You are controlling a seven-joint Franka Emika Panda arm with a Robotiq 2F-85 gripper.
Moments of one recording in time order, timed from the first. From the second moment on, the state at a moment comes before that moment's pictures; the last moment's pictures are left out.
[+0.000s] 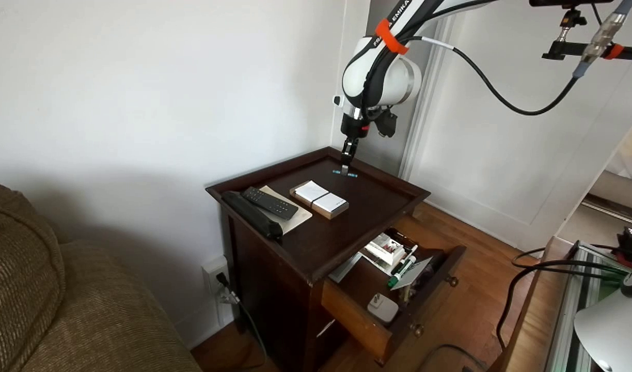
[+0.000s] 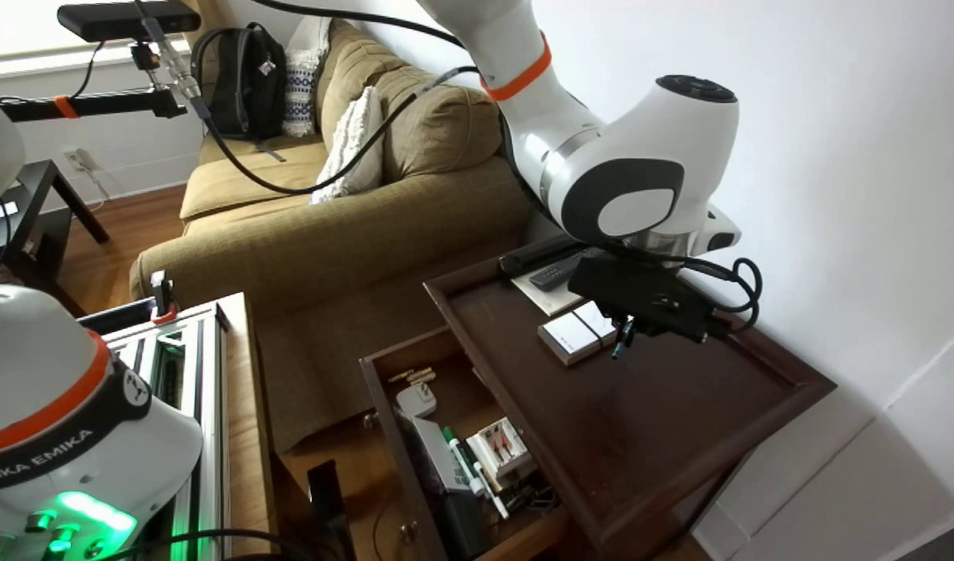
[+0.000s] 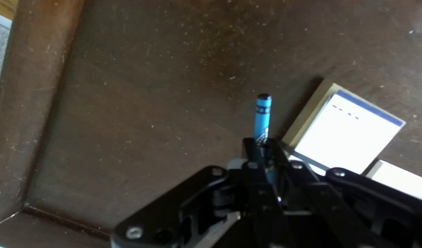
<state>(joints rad) -0.30 0.62 0.13 -1.99 -0.06 2.66 -0.68</state>
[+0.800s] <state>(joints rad) -0.21 0.52 0.05 -2.12 -0.05 2.67 -0.34</state>
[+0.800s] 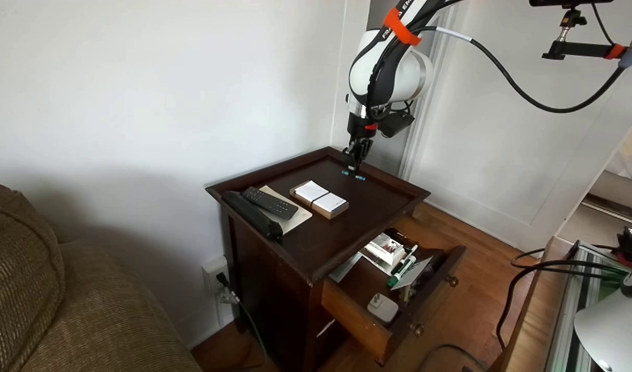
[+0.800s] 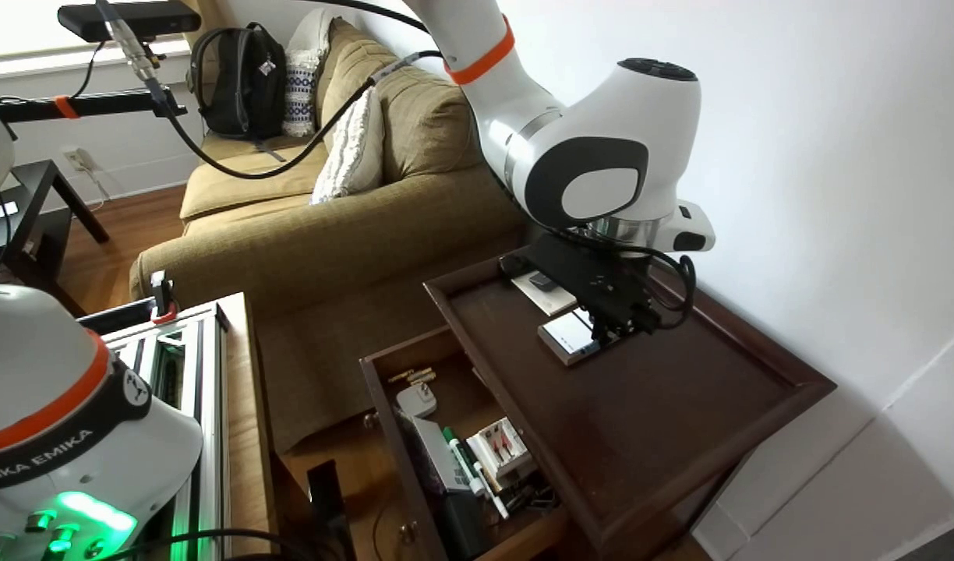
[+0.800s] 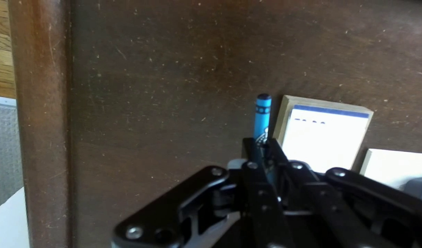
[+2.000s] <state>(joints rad) -0.01 0.31 -0.07 -2.55 0.10 2.87 0.36</state>
